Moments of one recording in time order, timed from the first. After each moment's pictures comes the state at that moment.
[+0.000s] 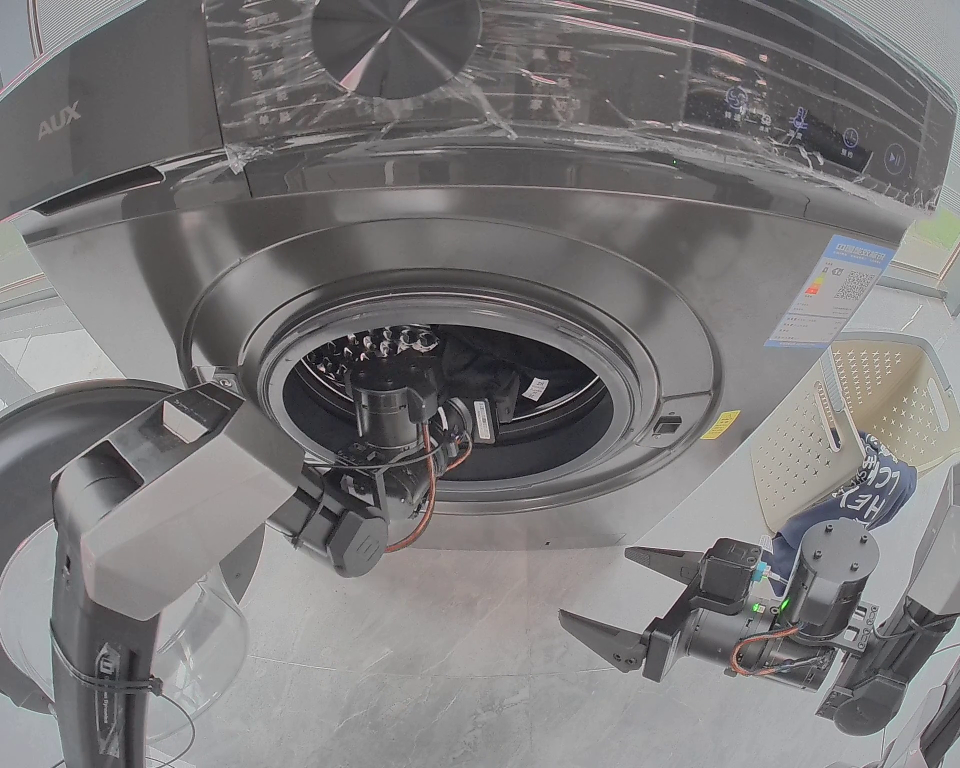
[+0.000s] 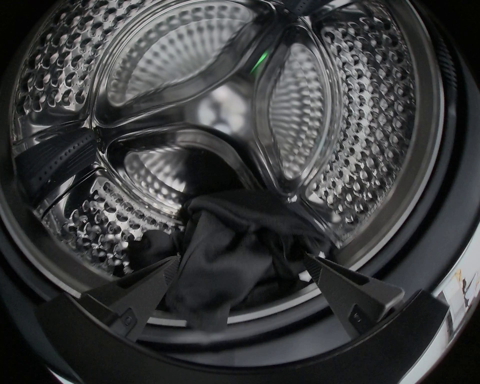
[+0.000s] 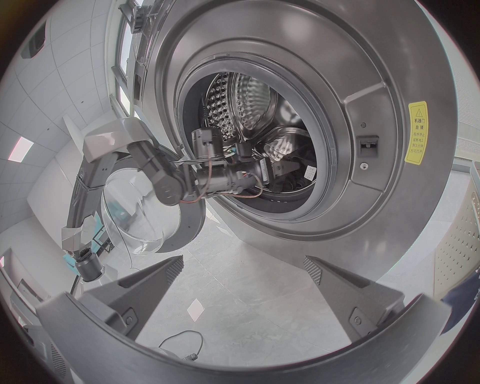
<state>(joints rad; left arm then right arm) -0.56 2.35 -1.31 -1.06 0.20 -0.15 0.72 1.89 -0.18 -1.54 0.10 0.11</state>
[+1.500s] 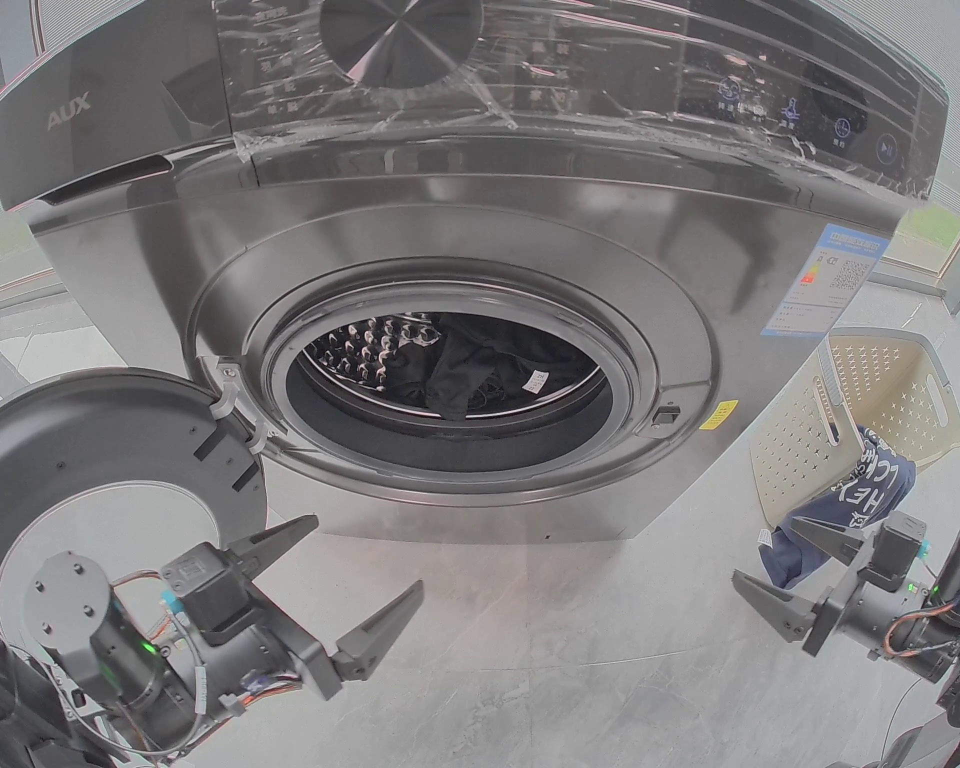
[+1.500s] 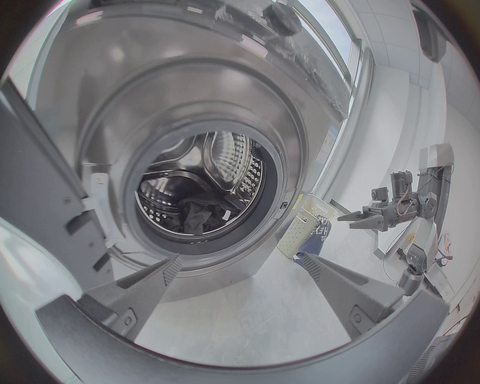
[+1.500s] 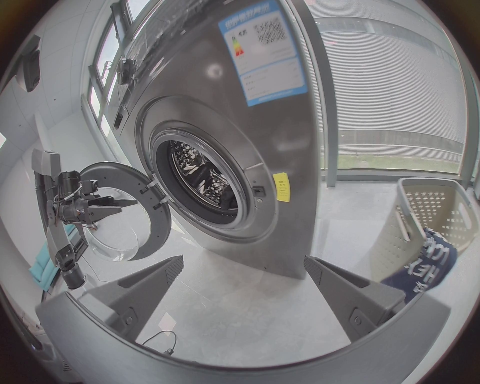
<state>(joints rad) -0.81 1.55 -0.09 -1.43 0.19 -0.04 0.51 1.32 -0.02 -1.16 0.04 0.07</state>
